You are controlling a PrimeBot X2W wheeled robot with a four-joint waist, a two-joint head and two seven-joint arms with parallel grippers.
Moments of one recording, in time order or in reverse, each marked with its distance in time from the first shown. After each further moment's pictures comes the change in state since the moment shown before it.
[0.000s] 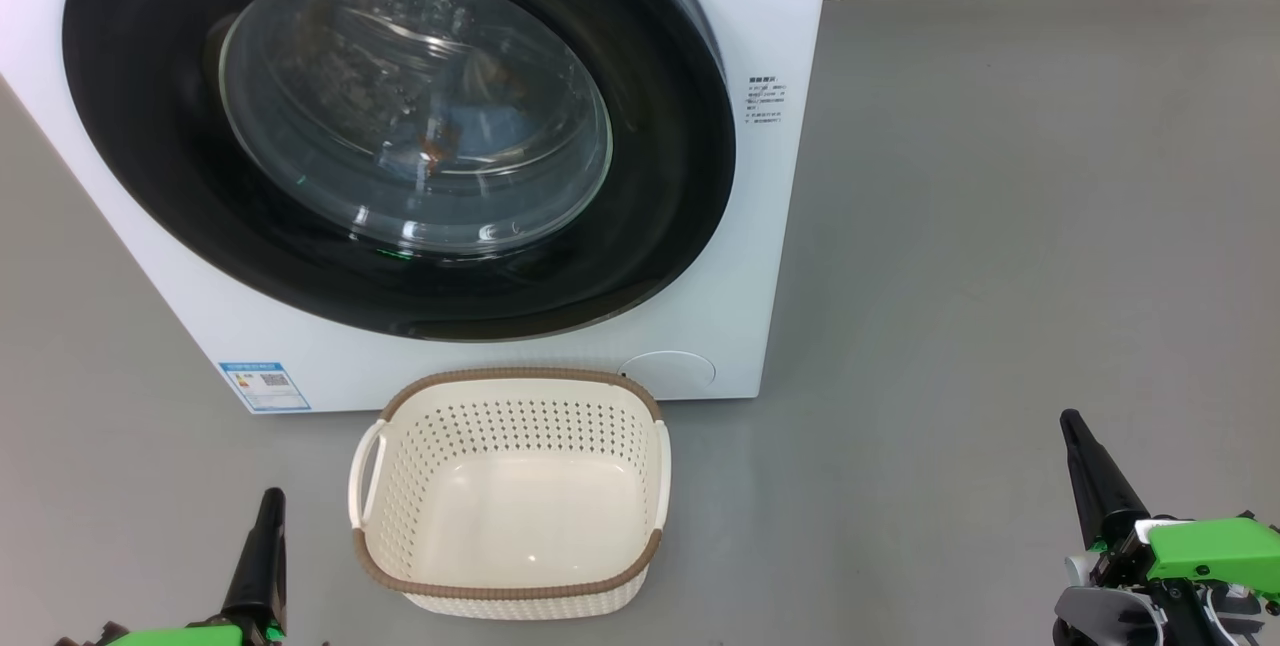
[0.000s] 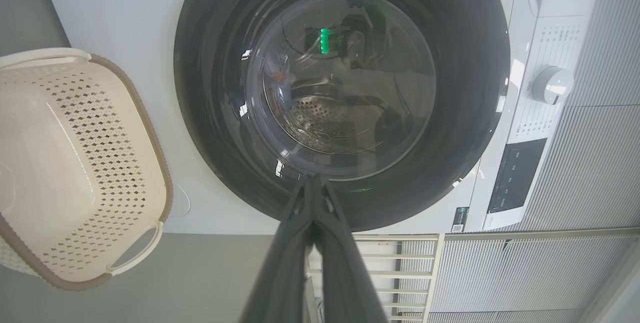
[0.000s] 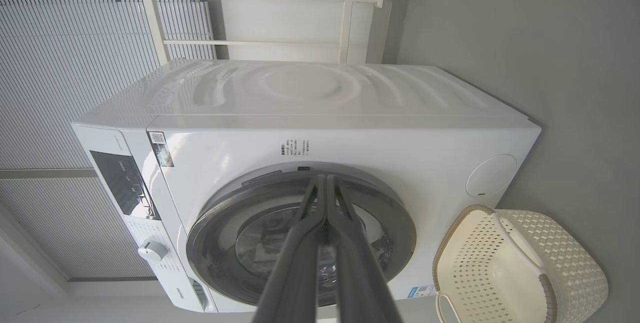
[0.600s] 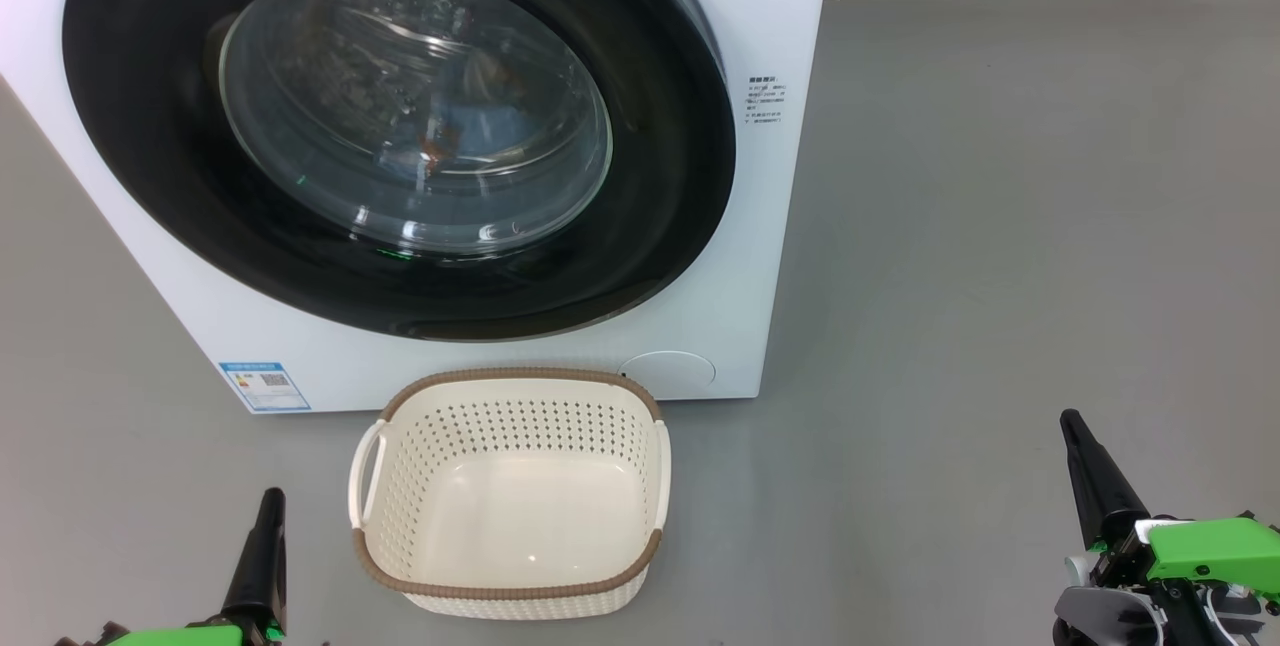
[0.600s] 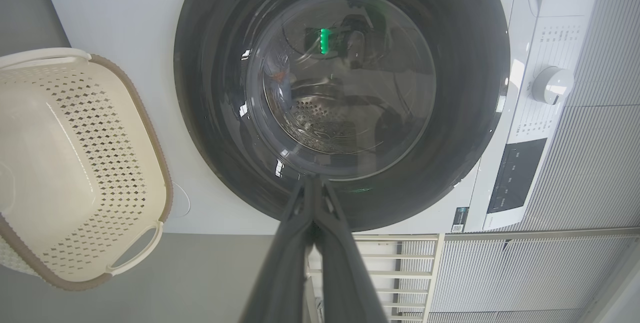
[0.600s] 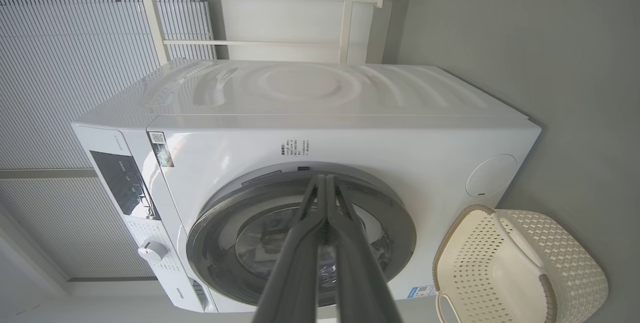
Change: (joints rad) left arm 0.000 0.000 0.000 0.000 0.000 0.000 0.000; right arm 0.000 0.000 0.000 0.000 0.000 0.000 0.000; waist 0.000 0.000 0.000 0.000
